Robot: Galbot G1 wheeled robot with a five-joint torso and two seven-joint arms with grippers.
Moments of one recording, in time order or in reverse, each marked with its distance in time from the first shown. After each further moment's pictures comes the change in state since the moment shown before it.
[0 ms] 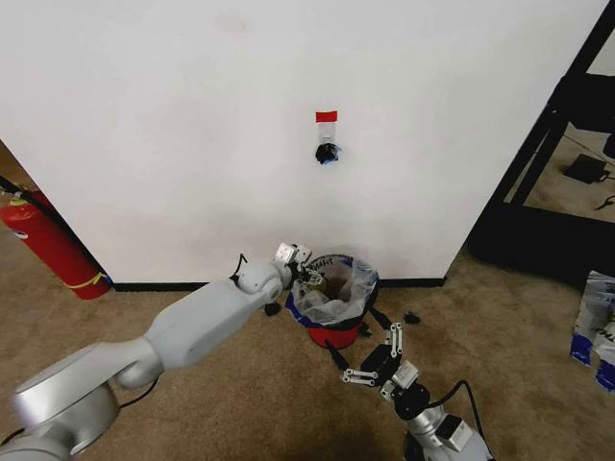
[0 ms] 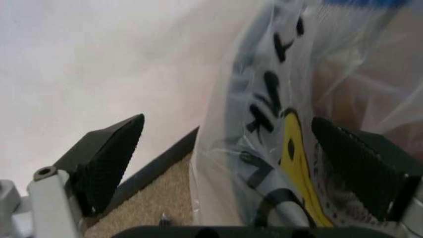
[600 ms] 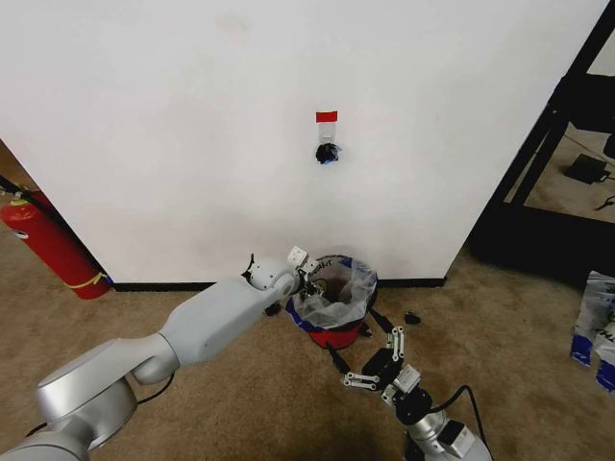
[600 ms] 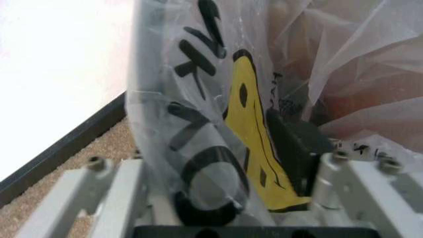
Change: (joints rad) left arm 0.056 0.005 -0.057 -0.122 -0.042 0.249 -0.024; right arm -0.006 0.001 -0.006 0.001 -0.014 -0.002 0.018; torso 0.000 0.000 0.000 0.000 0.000
